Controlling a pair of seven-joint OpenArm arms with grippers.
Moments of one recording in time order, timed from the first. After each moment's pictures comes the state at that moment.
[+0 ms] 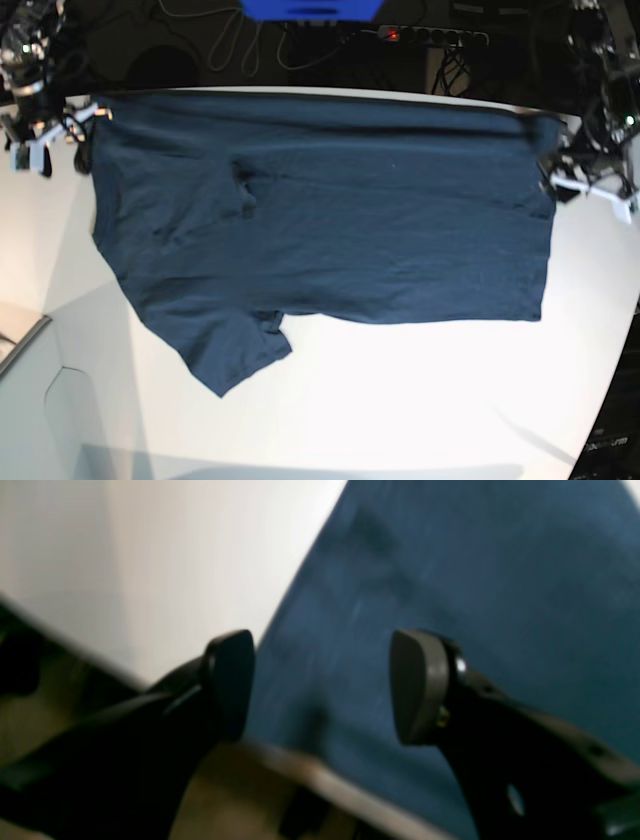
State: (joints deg) left arm 15.3 -14.9 -25.2 99.0 -29.5 6.7 49.6; right arm -21.9 1.8 42.9 94.8 -1.5 39.4 -12.6
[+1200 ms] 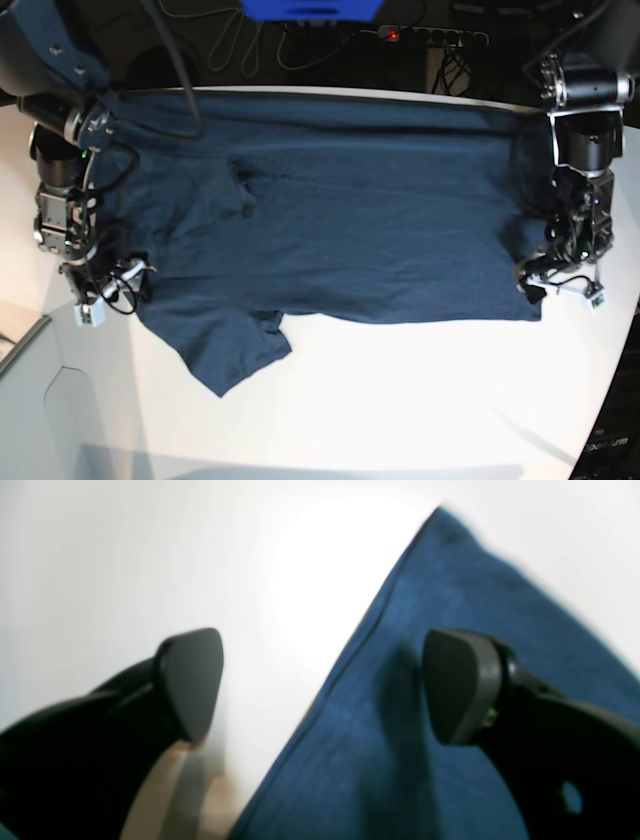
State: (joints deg) left arm -22.2 -19.2 -6.4 39.3 -25.9 6.7 20.1; right arm 26.5 14.3 29.0 26.7 -19.4 32.1 1.2
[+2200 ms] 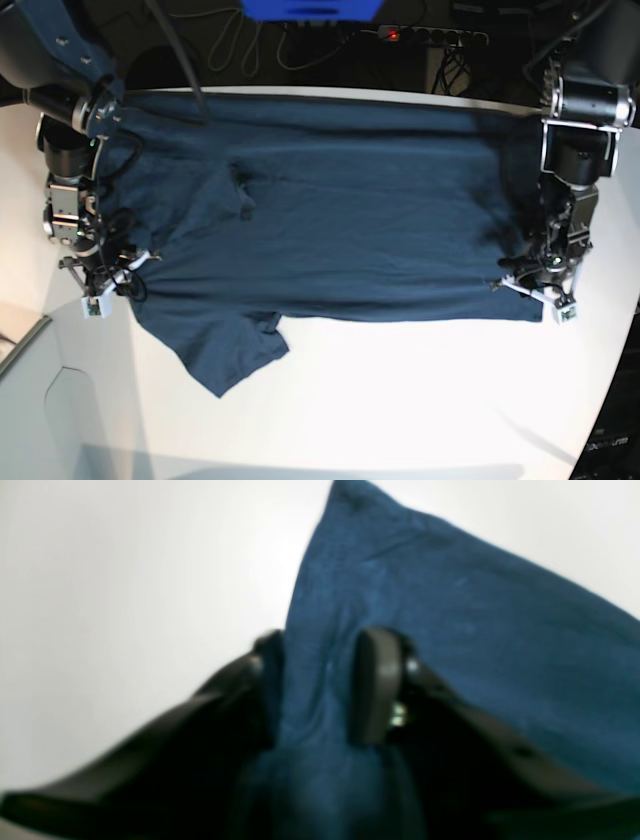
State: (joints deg) left arm -25.3 -19.0 5.5 31.2 -26.5 5.8 13.6; right arm 24.4 13.2 27.8 27.1 -23.9 27.1 4.4
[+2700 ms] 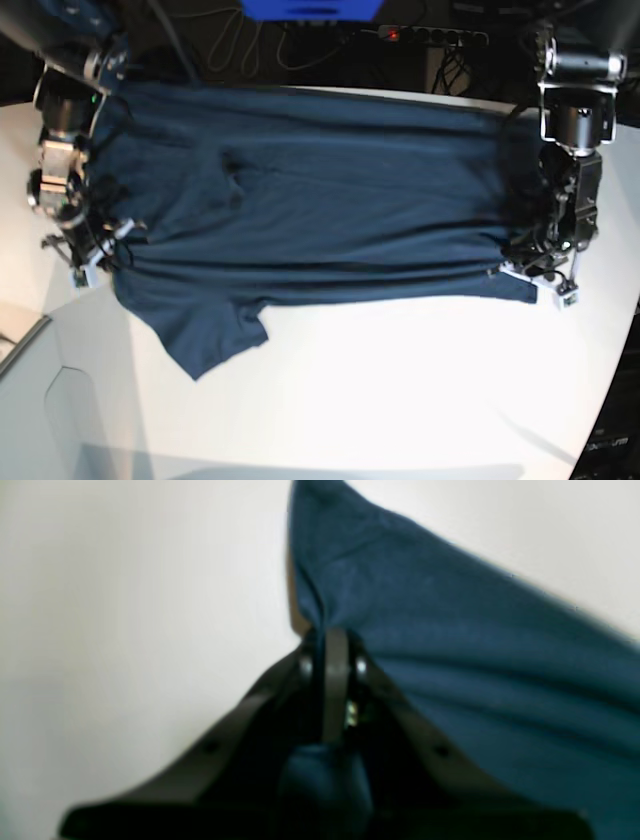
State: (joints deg) left arm -15.5 -18.5 -2.3 52.7 -26.7 6.2 29.2; right arm 12.3 11.3 31.2 47.8 -25.5 33.8 1.5
